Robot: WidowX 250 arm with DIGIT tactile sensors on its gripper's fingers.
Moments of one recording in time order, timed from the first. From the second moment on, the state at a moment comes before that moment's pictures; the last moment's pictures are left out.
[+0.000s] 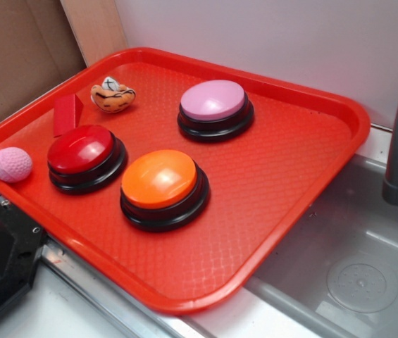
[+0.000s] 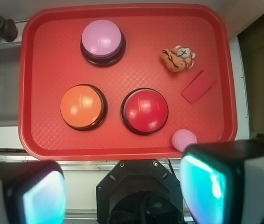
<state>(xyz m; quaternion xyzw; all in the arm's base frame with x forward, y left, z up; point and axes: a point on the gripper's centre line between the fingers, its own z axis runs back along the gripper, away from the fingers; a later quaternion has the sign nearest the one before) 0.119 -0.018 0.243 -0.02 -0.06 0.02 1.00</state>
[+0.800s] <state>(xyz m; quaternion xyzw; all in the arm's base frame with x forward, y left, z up) 0.149 0.025 0.190 -0.02 -0.10 0.18 0.98</state>
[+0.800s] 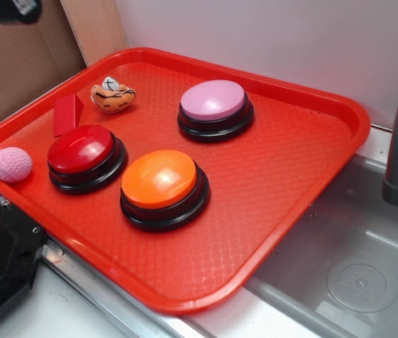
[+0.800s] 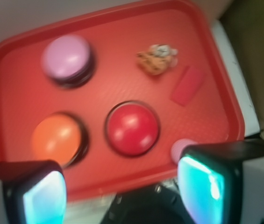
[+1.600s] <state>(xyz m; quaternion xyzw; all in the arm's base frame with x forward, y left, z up) 0.197 0.115 0.061 0.03 -0.15 0.38 0.91</state>
